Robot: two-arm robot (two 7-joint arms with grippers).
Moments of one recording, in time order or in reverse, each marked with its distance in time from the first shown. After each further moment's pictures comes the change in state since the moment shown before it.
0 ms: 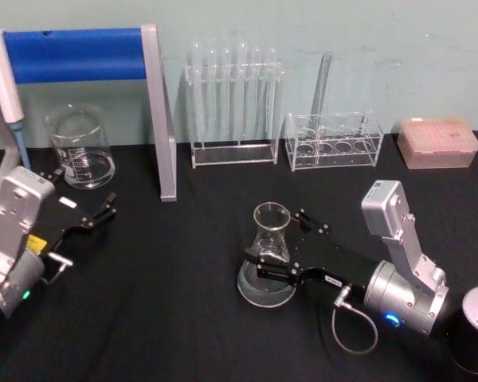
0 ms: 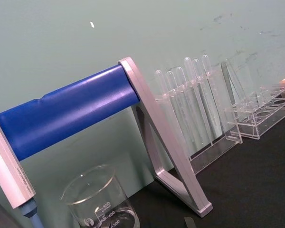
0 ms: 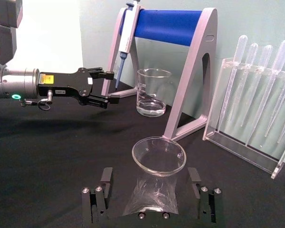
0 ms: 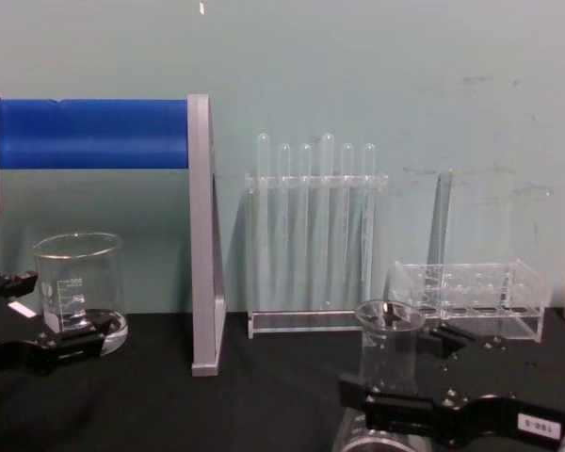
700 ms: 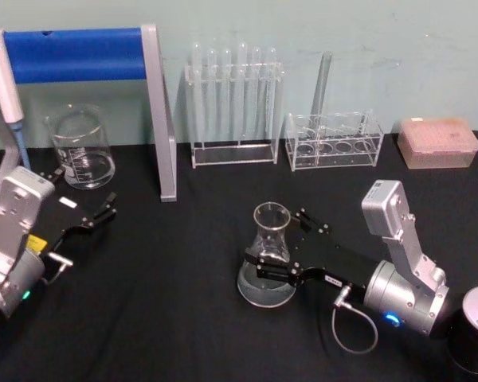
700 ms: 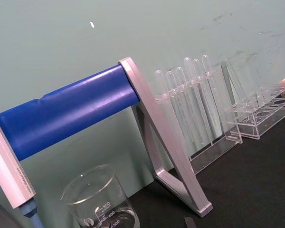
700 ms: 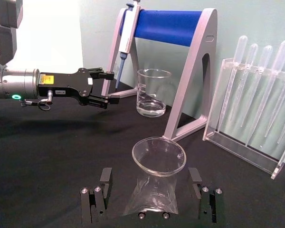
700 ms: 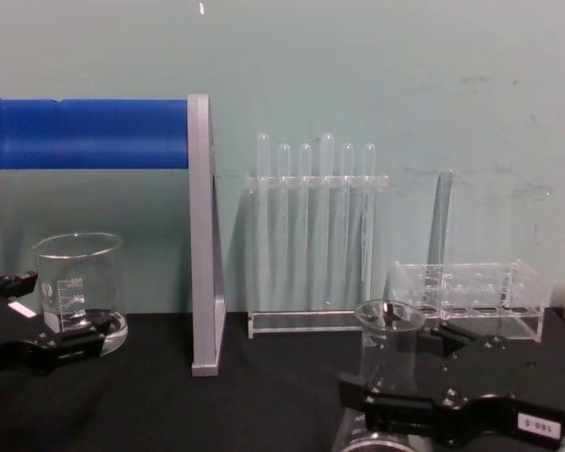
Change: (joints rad) left arm 0.000 0.000 0.000 0.000 0.000 0.000 0.000; right arm 0.000 0.000 0.000 0.000 0.000 -0.001 0.000
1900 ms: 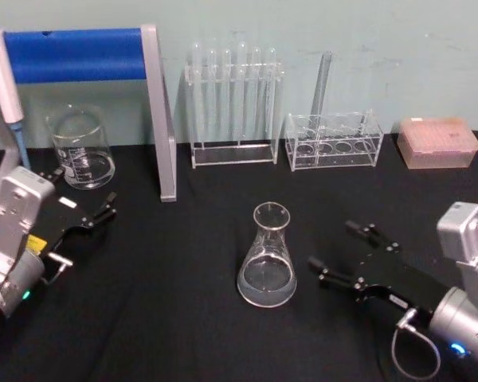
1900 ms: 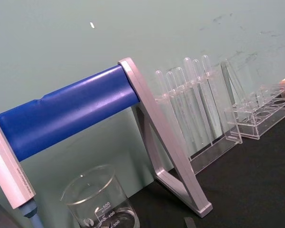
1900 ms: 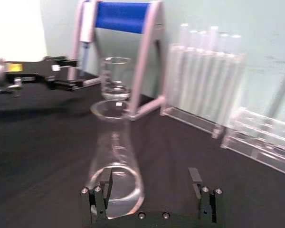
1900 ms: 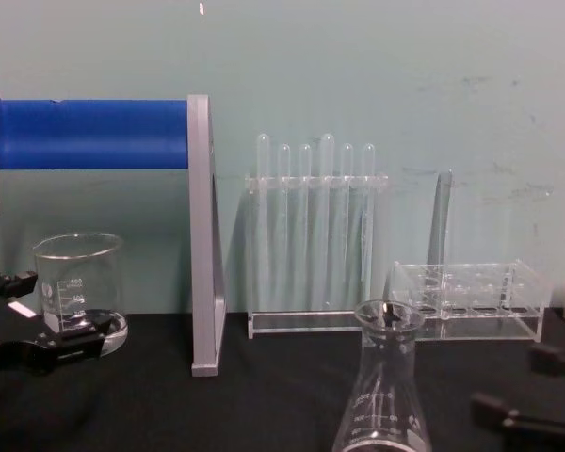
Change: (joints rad) left arm 0.000 0.000 0.000 0.000 0.000 0.000 0.000; right arm -0.218 0.113 0.148 -0.165 0.037 0.006 -0.103
